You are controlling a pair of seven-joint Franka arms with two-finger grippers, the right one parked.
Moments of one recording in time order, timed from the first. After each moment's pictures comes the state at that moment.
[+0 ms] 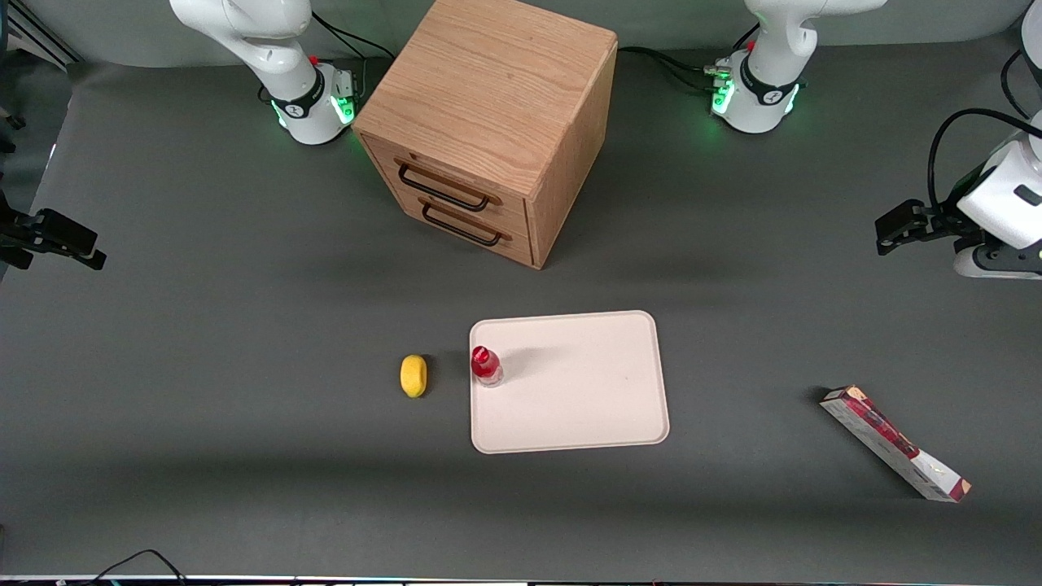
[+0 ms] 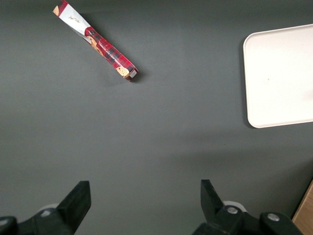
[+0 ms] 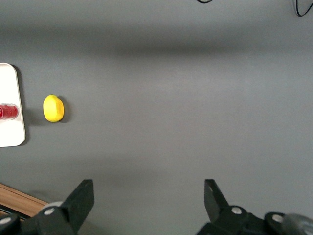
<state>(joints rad) 0.00 0.02 -0.06 -1.63 0.04 1.64 0.00</state>
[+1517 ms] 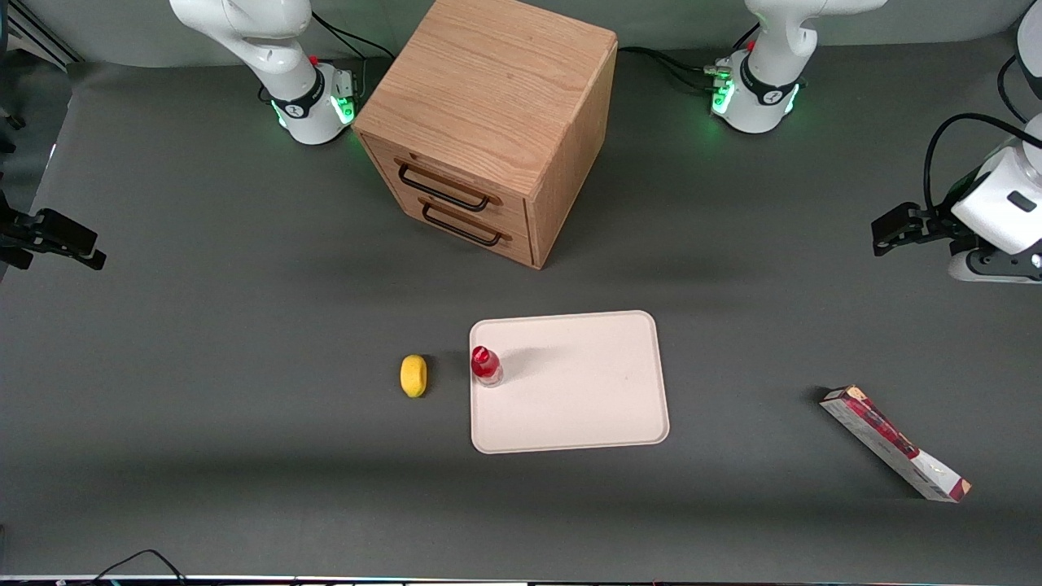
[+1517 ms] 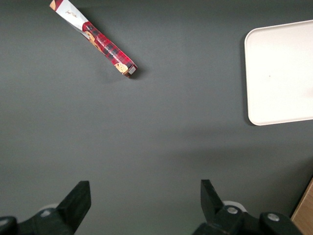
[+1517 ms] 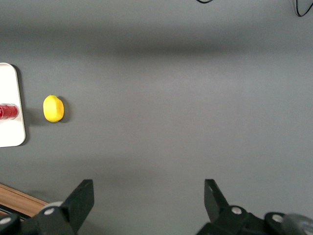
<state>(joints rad) -0.01 0.03 -0.05 -1.63 0.04 1.62 -0.01</state>
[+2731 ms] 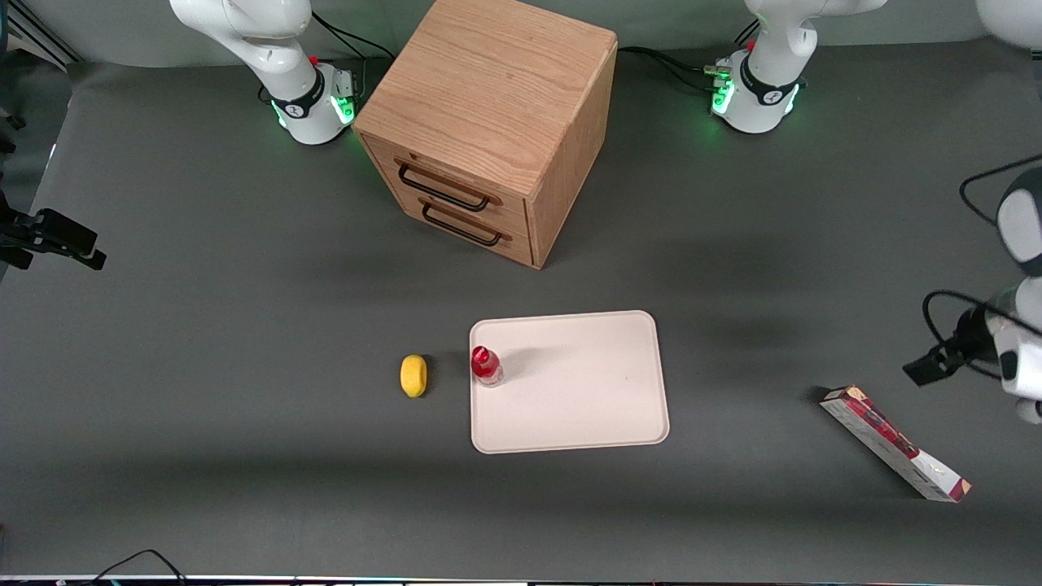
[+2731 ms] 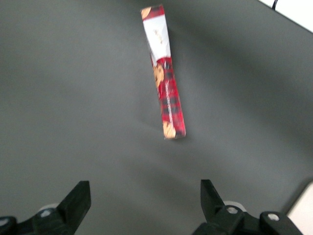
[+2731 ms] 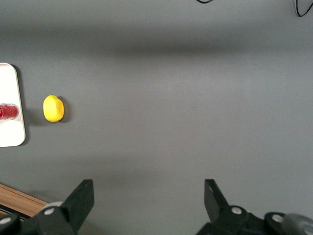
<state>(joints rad) 0.00 0.41 0.07 -1.48 0.08 1.92 -0.53</state>
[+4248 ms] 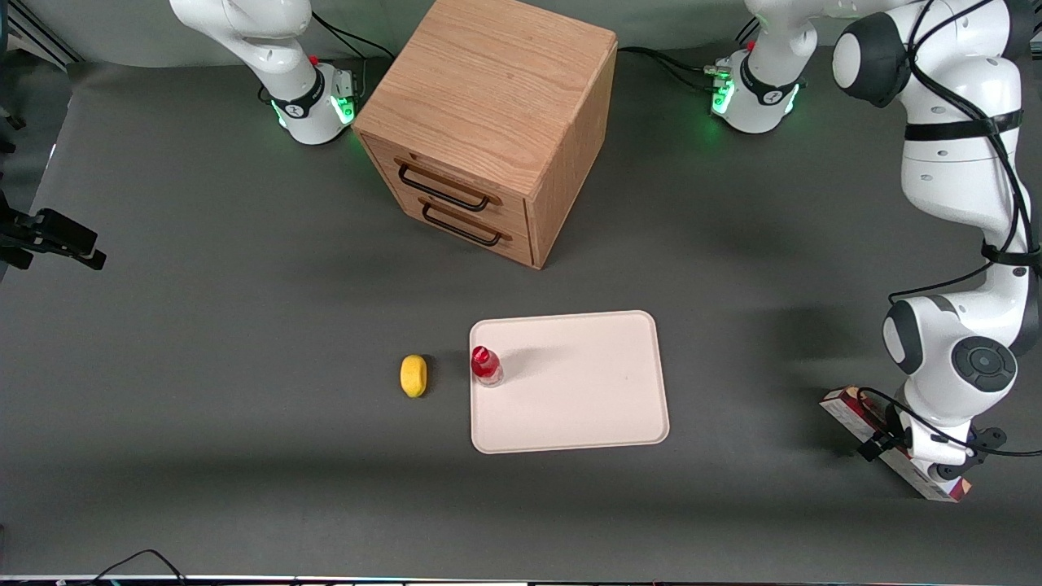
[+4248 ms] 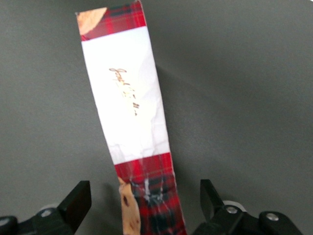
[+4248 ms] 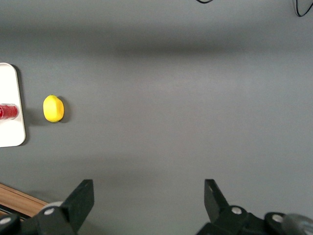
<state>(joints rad) 0.02 0.85 0.14 -1.48 0.08 2.57 -0.53</state>
